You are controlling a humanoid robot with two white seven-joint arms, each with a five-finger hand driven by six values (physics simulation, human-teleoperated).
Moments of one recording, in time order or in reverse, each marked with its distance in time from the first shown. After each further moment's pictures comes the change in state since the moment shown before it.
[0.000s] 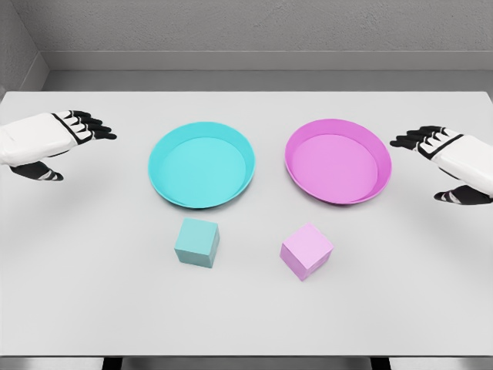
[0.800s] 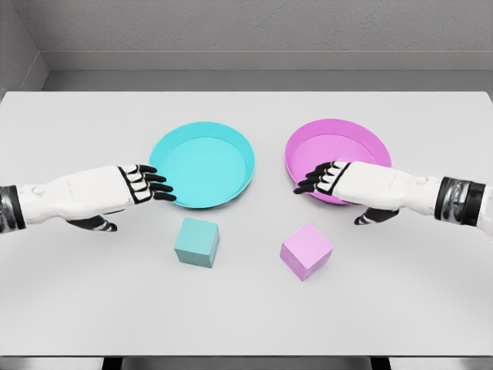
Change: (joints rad) left arm 0.118 -0.025 -0.055 -0.271 0.011 0.000 0.003; right arm -0.451 0.192 0.478 -0.002 0.000 -0.058 0.304
